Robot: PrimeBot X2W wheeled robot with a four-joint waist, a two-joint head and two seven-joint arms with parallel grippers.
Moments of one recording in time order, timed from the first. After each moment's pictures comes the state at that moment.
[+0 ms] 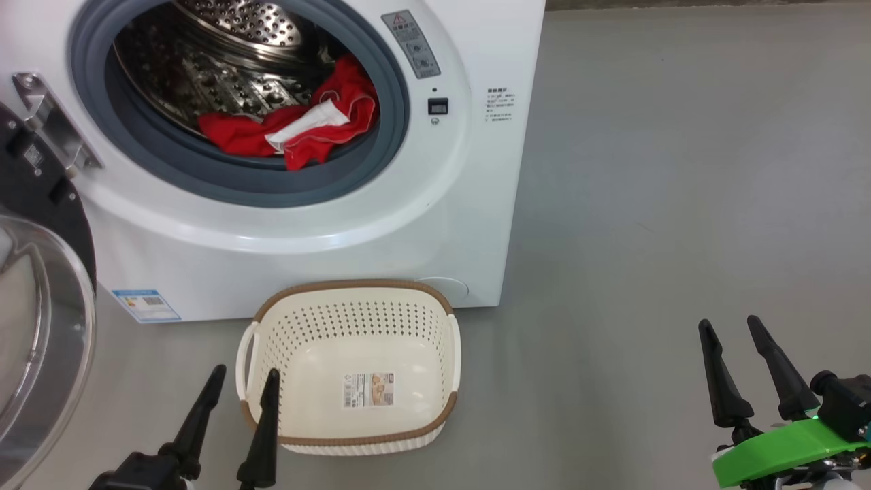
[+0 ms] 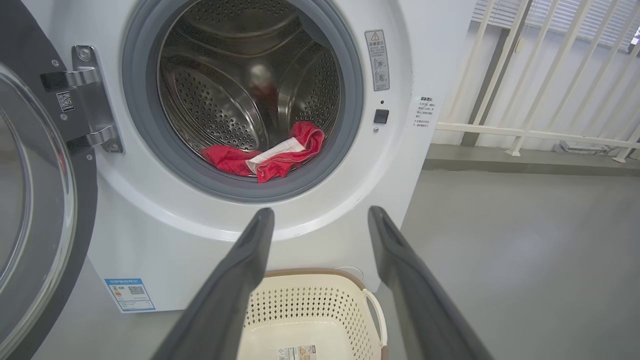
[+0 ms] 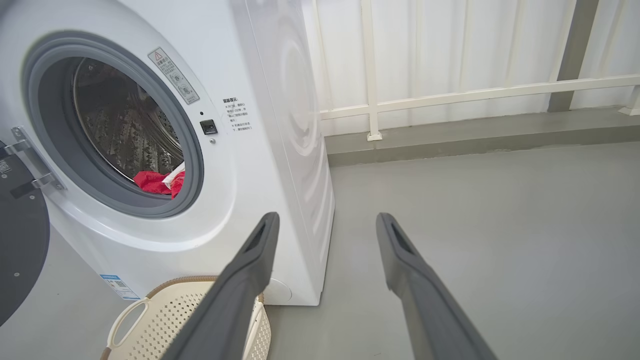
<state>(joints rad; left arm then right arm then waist) 0.00 0.08 -0.04 0.14 -0.24 -0.13 -0.26 -0.01 -0.16 -0.01 0.23 0.44 0.12 -0.26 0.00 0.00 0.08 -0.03</state>
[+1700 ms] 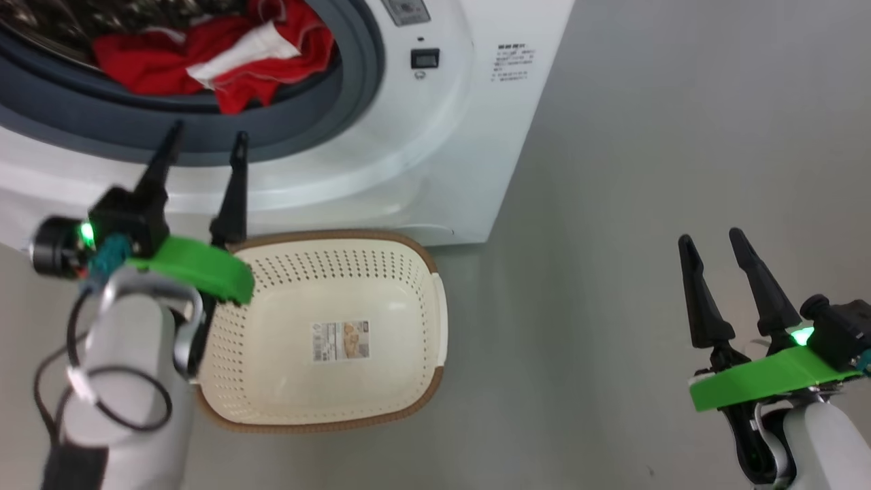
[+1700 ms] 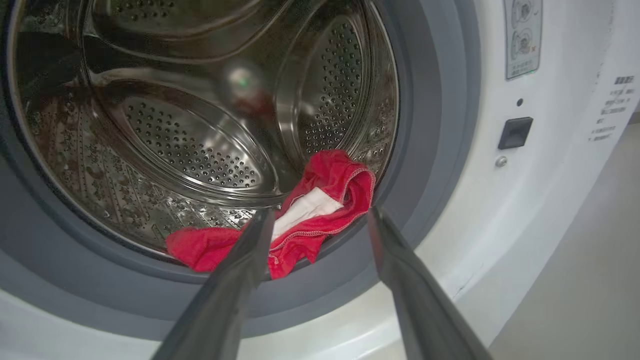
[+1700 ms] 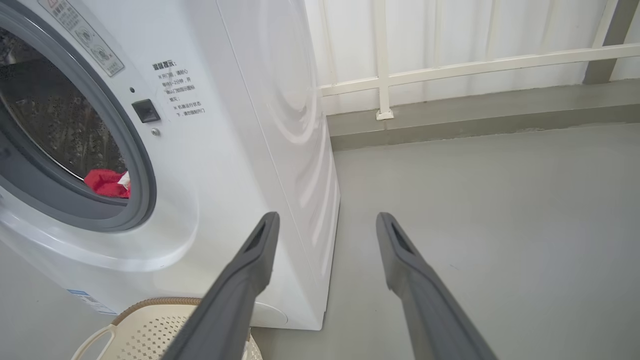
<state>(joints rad) -0.67 0.10 -0.05 0.55 -0.10 -0.12 -0.26 -0.17 -0.14 0.02 0.19 0.44 0.12 -0.26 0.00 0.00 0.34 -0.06</state>
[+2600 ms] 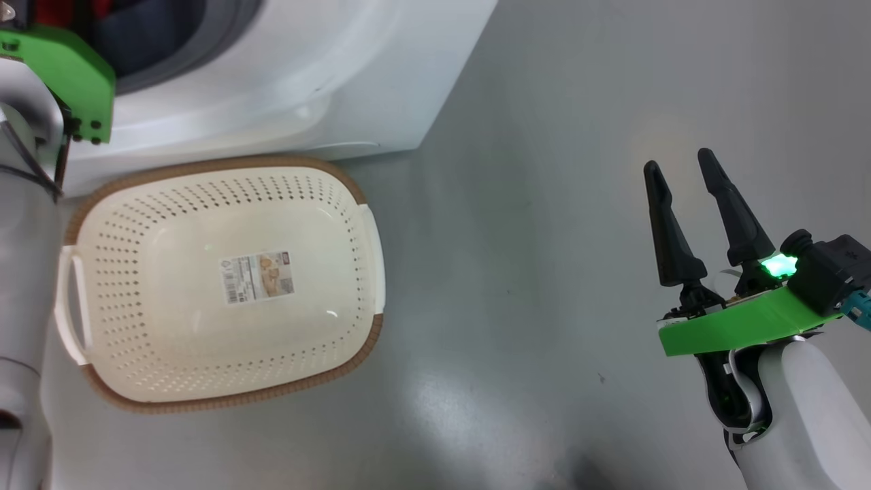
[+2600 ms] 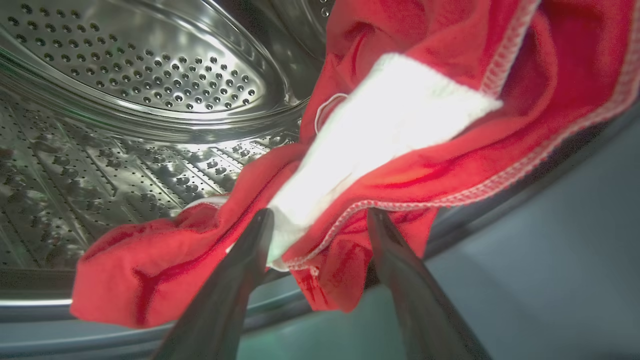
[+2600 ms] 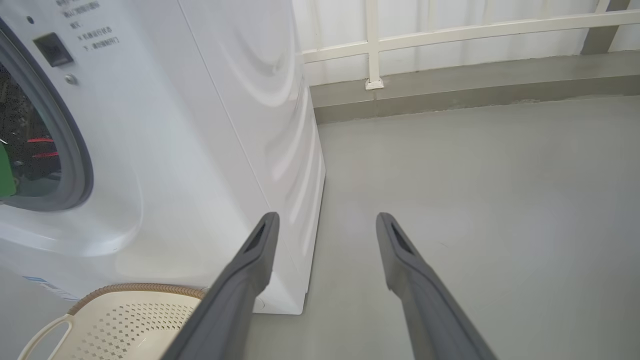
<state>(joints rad) -1.32 0.24 -0.17 1.22 0.07 -0.05 -0.18 -0.34 -0.11 0.09 0.15 0.45 0.12 -0.26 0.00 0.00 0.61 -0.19</state>
